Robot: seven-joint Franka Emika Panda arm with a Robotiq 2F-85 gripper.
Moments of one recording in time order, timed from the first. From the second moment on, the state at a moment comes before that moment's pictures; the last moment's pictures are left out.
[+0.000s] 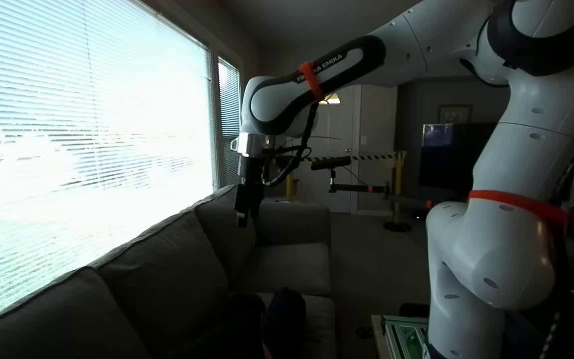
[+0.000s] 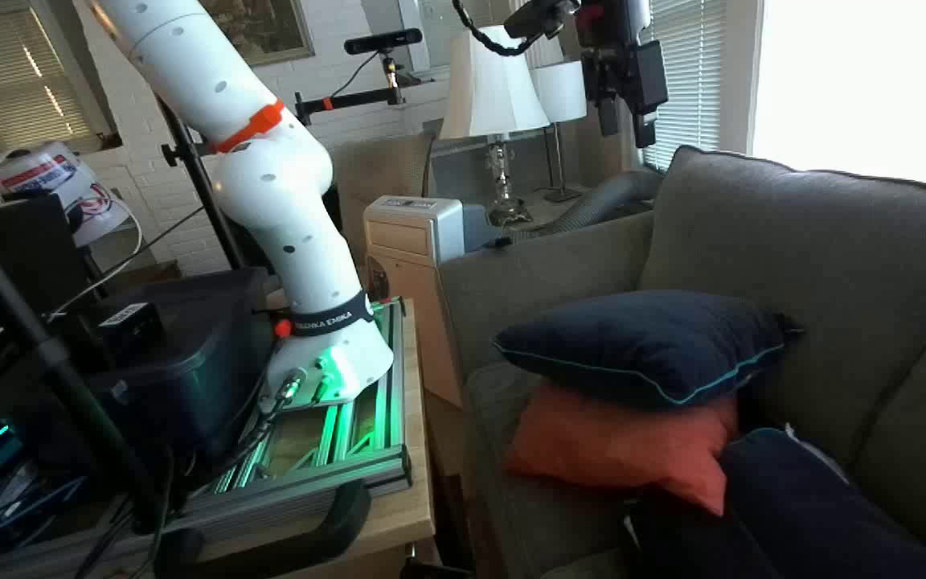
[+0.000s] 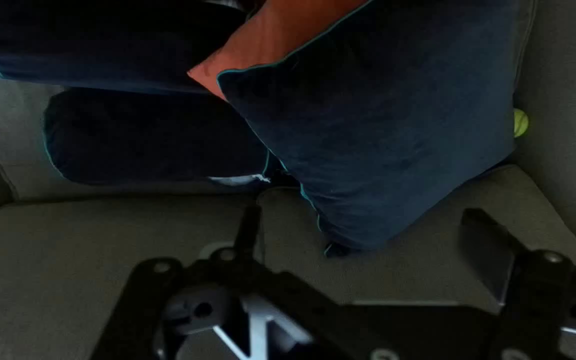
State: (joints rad) arm -0.06 -0.38 -0.27 -2.39 -0.01 2.14 -0.31
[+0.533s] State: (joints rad) arm -0.07 -0.38 -0.26 -2.39 -0.02 2.14 -0.29
